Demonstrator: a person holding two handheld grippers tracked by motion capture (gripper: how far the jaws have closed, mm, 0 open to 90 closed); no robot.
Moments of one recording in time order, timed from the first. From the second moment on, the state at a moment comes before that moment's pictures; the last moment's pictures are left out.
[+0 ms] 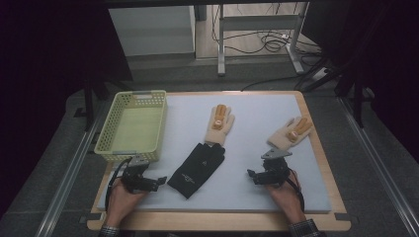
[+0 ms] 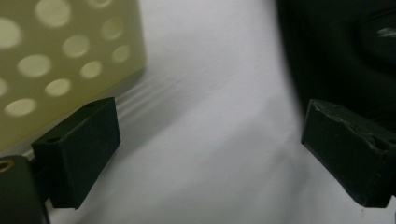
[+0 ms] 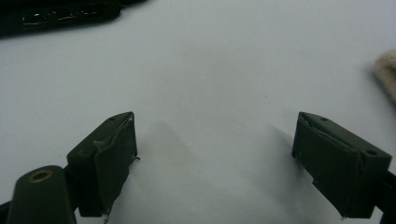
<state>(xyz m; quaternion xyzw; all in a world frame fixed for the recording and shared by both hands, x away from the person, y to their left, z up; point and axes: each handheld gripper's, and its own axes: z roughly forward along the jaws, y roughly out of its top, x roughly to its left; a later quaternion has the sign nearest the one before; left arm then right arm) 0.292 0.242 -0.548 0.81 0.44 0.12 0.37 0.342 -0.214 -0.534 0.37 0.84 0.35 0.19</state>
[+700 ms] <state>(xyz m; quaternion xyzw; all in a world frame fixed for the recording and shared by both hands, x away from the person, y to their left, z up) 0.283 0.193 -0.510 0.84 0.39 0.13 0.36 0.342 -0.214 -0.534 0.37 0.84 0.35 0.19</state>
